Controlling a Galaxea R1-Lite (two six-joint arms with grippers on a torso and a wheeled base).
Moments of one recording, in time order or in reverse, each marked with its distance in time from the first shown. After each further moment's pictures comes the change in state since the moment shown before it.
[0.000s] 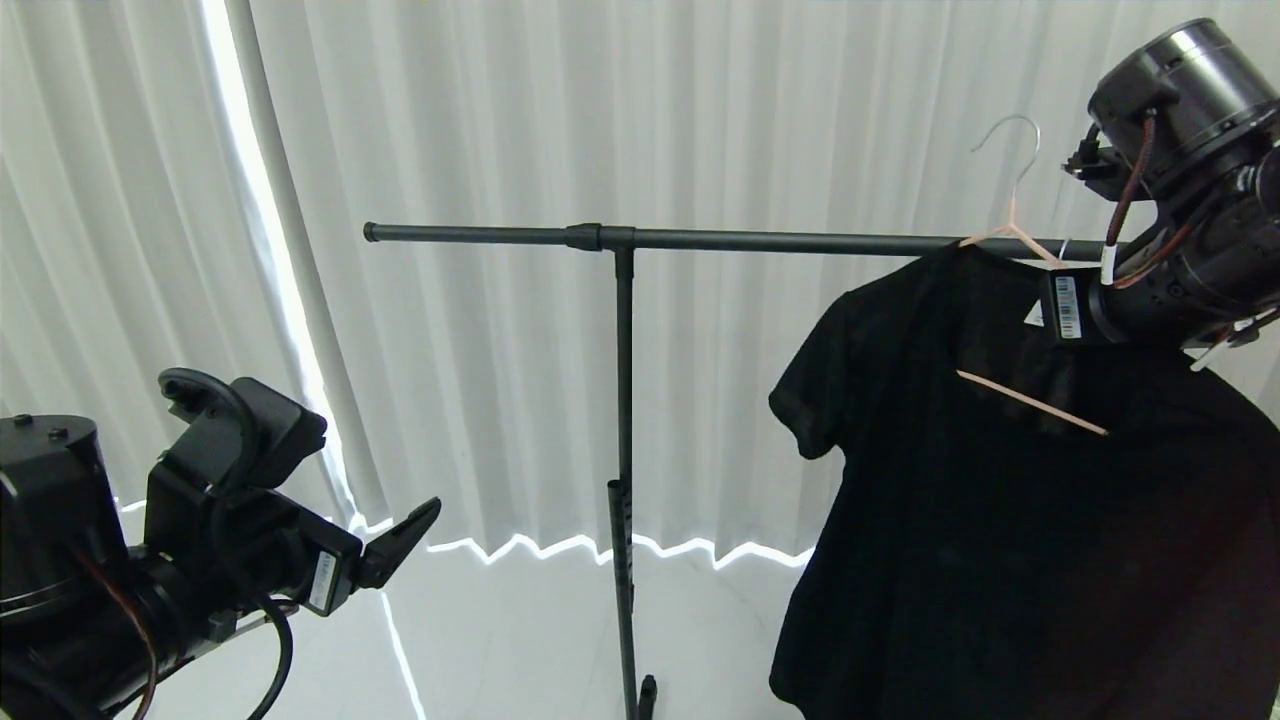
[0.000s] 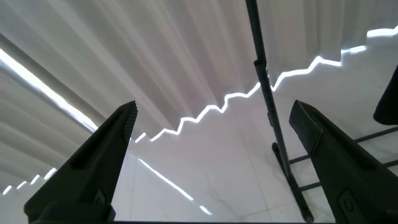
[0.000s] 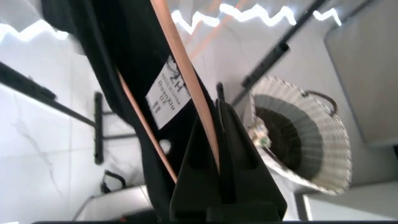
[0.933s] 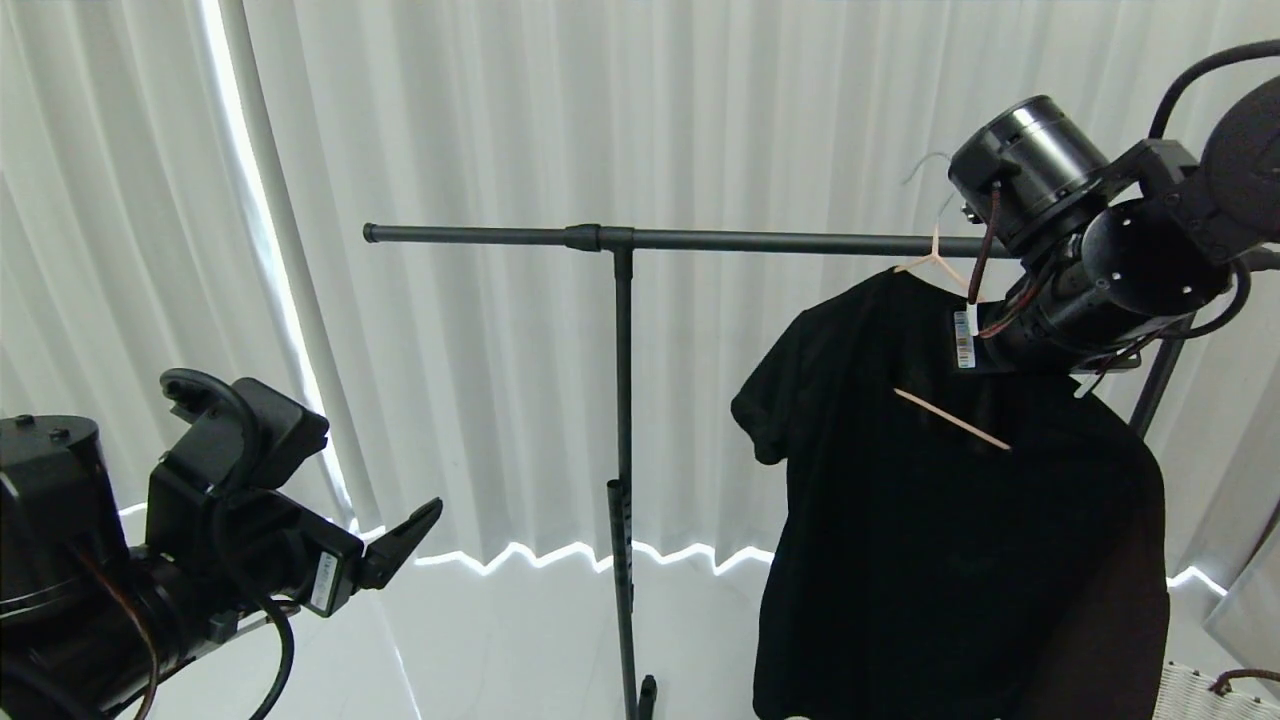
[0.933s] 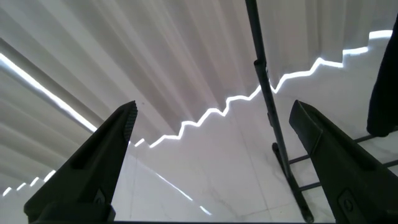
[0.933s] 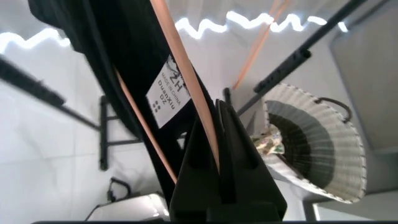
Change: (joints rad) left arm -0.001 0.000 0.000 0.000 0.001 0.000; right arm 0.110 0.117 0.007 -0.053 -0.096 0.086
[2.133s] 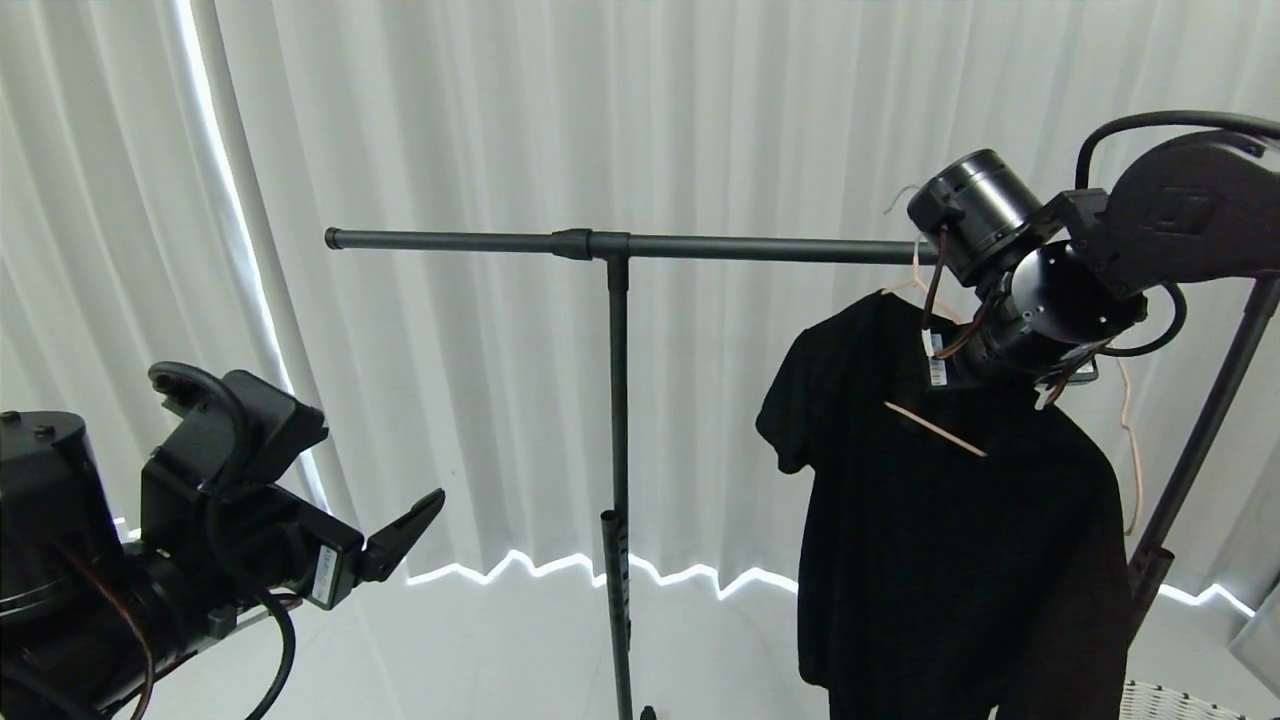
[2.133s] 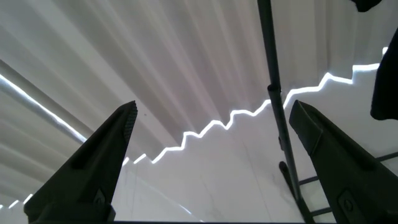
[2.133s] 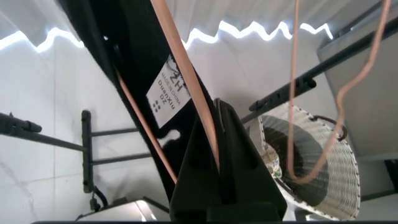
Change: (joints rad) left arm -0.006 -0.003 0.001 -0.032 -0.003 -0.001; right arm -0.025 0.070 0.027 -0.075 -0.022 -0.038
